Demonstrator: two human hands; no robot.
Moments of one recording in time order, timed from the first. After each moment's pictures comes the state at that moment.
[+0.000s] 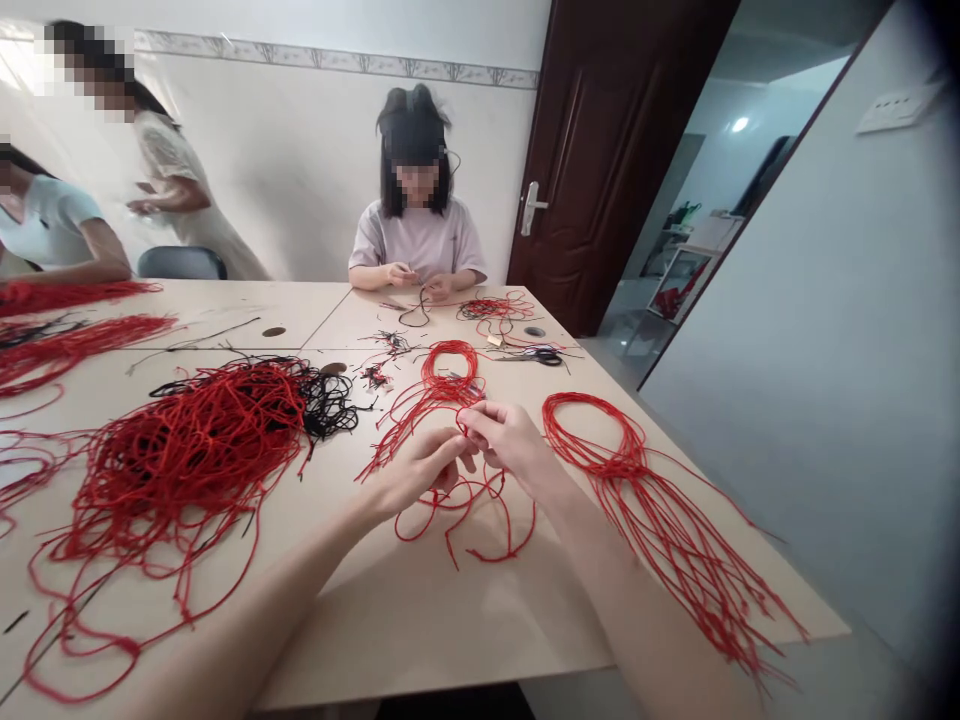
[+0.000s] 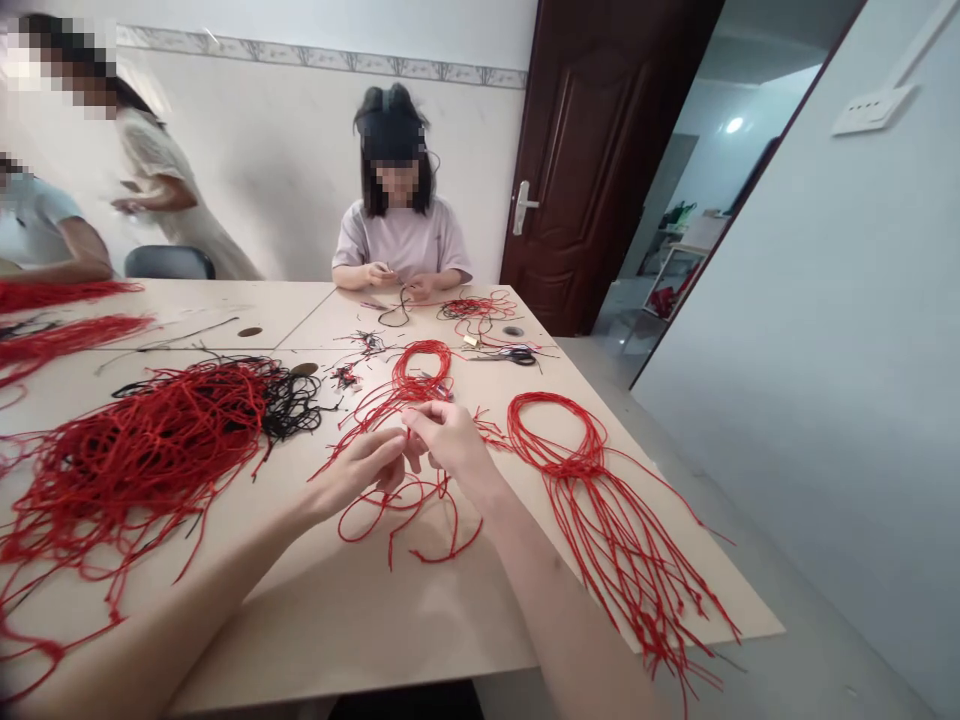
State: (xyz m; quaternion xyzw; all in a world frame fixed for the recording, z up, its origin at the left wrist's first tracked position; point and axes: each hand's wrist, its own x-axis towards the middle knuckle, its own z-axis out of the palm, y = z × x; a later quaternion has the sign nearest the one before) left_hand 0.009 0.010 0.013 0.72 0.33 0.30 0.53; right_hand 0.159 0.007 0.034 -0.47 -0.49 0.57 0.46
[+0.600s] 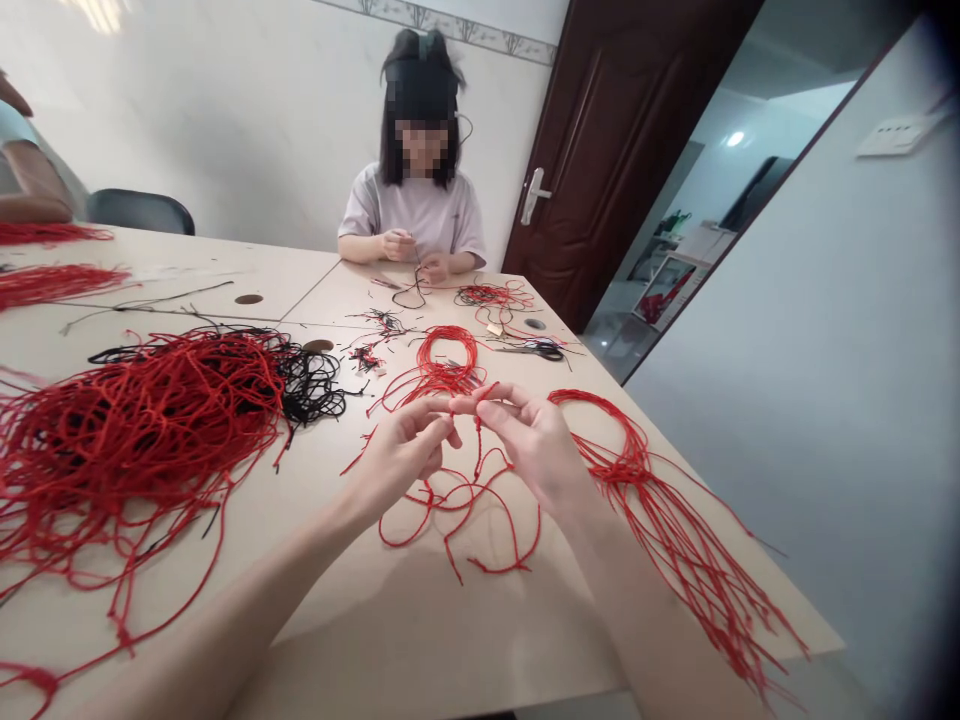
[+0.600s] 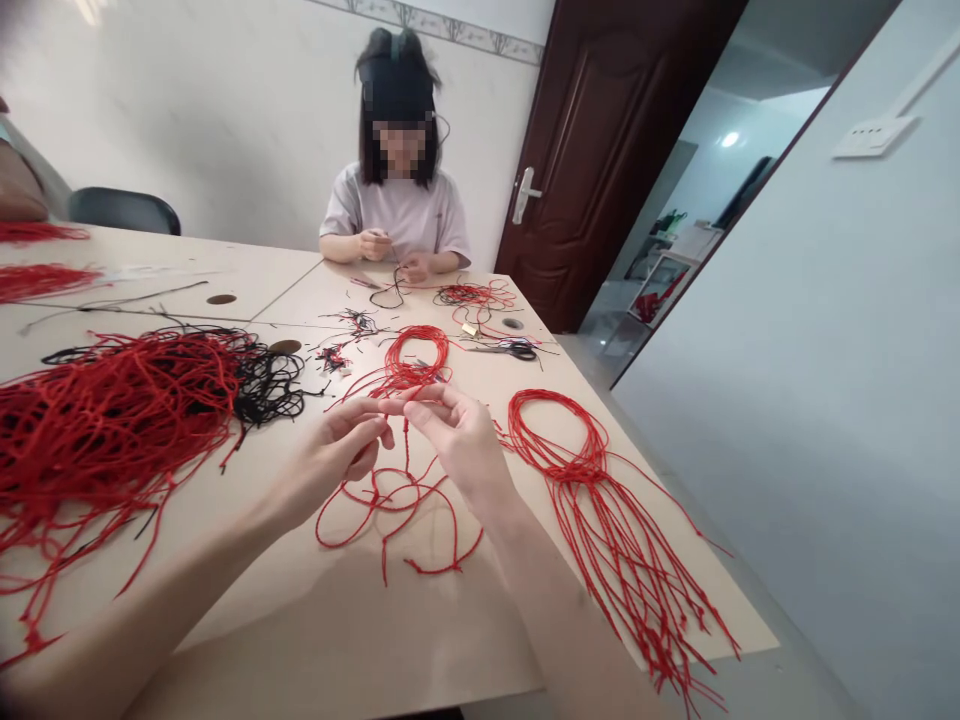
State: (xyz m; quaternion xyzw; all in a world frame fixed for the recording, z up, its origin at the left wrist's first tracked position) left_hand 0.003 0.011 0.017 0.57 0.34 0.45 0.60; right_hand 0.157 -0.002 0.032 -0.37 -0.50 0.54 0.57
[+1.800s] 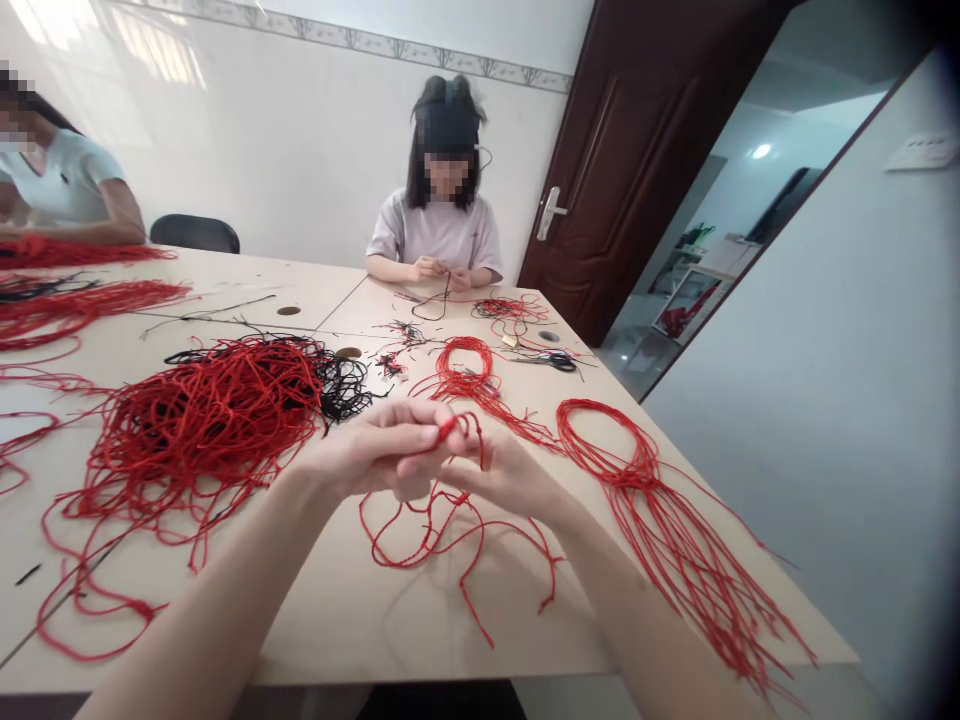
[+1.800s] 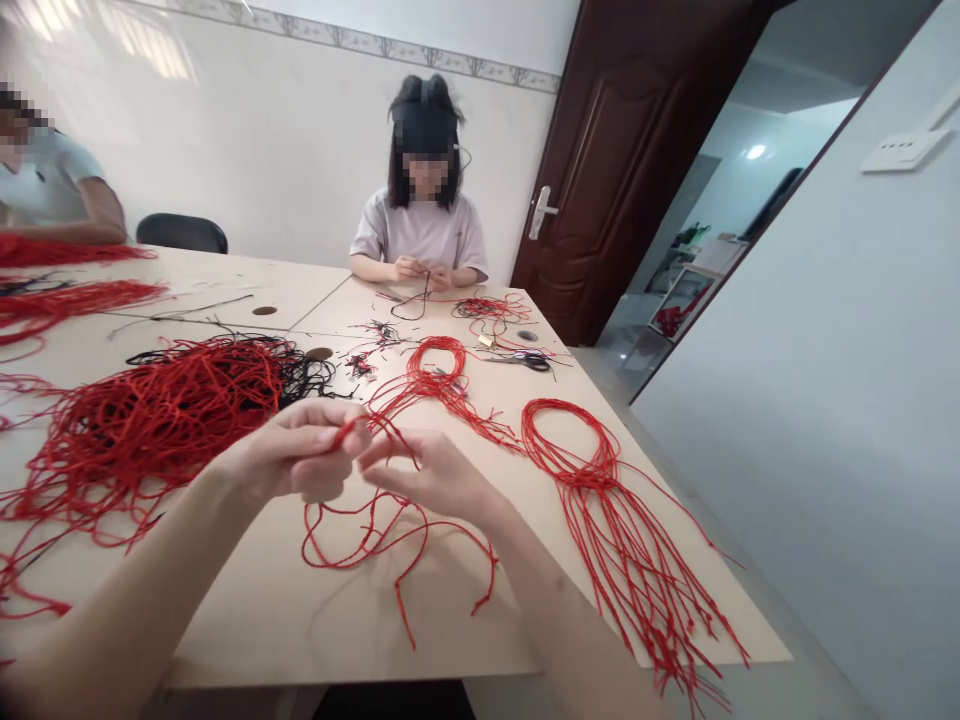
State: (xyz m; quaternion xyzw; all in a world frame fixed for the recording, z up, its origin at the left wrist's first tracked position) left_hand -0.048 -0.005 0.065 0.51 0.07 0.28 0.81; right_hand 0.143 -0.011 0.028 -0.31 -0.73 0.48 0.38
